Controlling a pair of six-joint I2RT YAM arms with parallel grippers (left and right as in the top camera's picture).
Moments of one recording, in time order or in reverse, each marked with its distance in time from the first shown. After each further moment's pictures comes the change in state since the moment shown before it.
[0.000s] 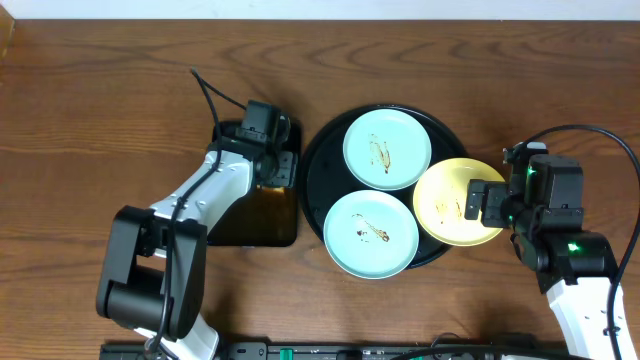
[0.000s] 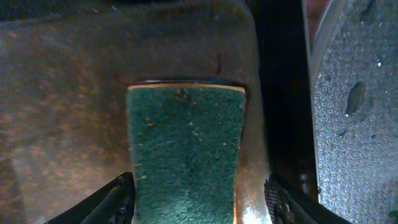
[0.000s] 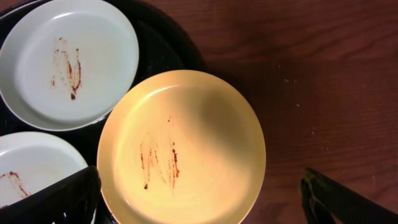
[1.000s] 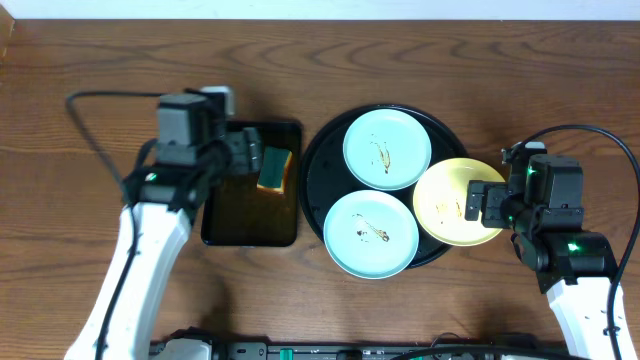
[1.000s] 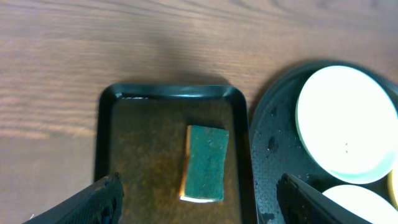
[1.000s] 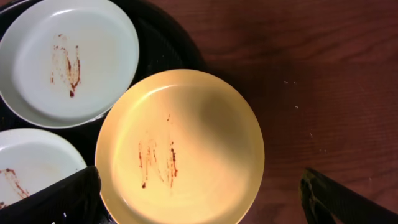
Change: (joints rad) left arm 0.143 -0.461 -0.001 -0.105 0.087 -0.030; right arm 0.000 0.000 0.000 -0.001 0.000 -0.020
